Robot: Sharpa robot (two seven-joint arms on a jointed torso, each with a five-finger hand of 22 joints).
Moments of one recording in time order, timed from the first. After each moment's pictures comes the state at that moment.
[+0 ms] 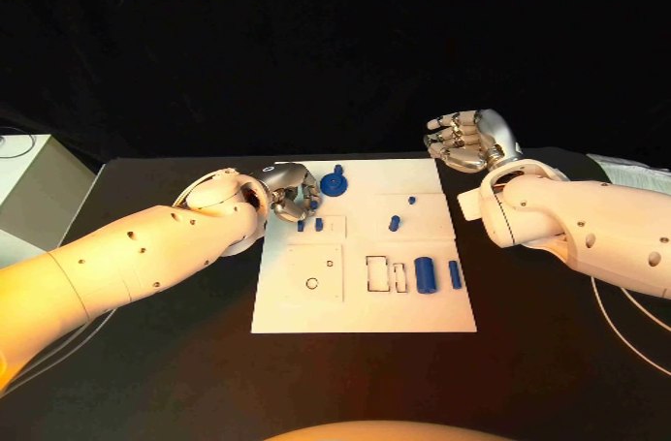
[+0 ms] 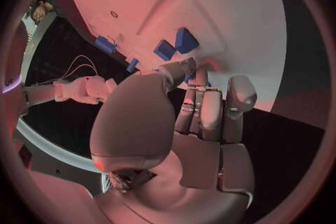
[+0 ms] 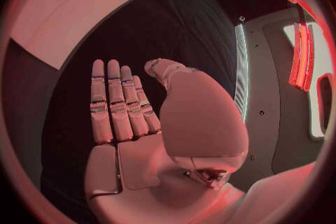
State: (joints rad) left arm 1.12 -0.61 0.13 1.23 -1.54 -0.14 -0.06; left_hand 1.38 -0.22 0.67 -0.01 0.05 0.94 0.13 0.29 0.39 0.89 0.07 0.80 0.33 1.36 0.00 1.44 1.11 0.12 1.22 0.11 1.26 1.17; right arm 1.31 -0.80 -0.12 1.41 -0.59 -0.79 0.21; right_hand 1.35 -0.23 0.49 0.20 0.51 0.87 0.22 0.14 0.35 1.07 0.17 0.14 0.06 1.10 0.11 0.11 0.40 0.18 1.03 0.23 0.07 0.23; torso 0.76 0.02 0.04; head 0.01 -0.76
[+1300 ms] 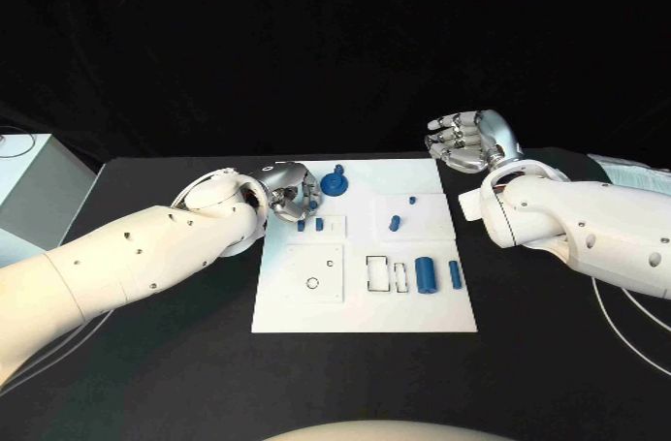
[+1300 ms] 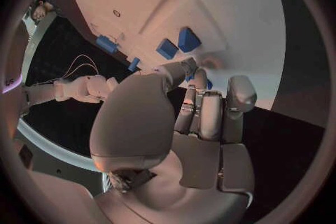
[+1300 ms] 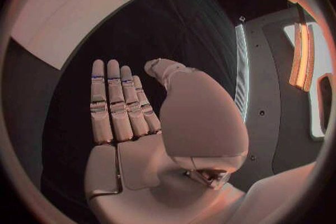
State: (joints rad) left arm 1.12 -0.62 0.13 1.25 -1.54 -0.15 -0.07; left_hand 1.38 -0.23 0.68 -0.01 0.05 0.94 0.13 0.28 0.39 0.82 0.06 0.98 0.41 1.40 0.00 1.48 1.20 0.12 1.22 0.11 1.26 1.18; right arm 1.31 -0.80 -0.12 1.41 -0.58 -0.79 0.21; right_hand 1.35 -0.23 0.49 0.20 0.51 0.87 0.22 0.14 0.35 1.07 0.17 0.14 0.06 1.10 0.12 0.10 0.40 0.18 1.03 0.23 0.07 0.23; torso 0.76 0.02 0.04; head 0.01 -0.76
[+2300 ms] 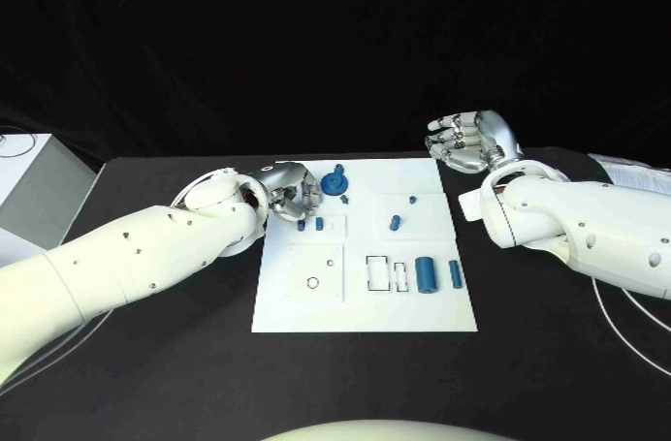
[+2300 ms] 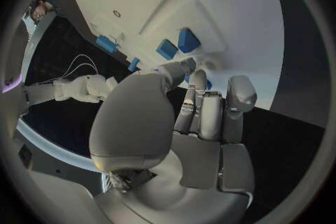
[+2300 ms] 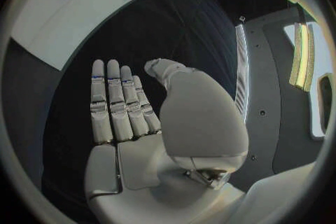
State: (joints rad) left arm 1.12 -0.62 0.13 1.25 -1.54 -0.15 -0.08; left_hand 1.37 -0.23 0.69 0.00 0.05 0.90 0.12 0.24 0.38 0.79 0.05 1.02 0.42 1.40 0.00 1.49 1.21 0.12 1.22 0.11 1.26 1.18; right arm 1.30 -0.80 -0.12 1.41 -0.58 -0.79 0.21; right_hand 1.35 -0.23 0.49 0.20 0.51 0.87 0.22 0.14 0.35 1.07 0.17 0.14 0.06 1.10 0.12 0.10 0.40 0.18 1.03 0.23 0.07 0.22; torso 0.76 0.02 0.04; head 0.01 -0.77
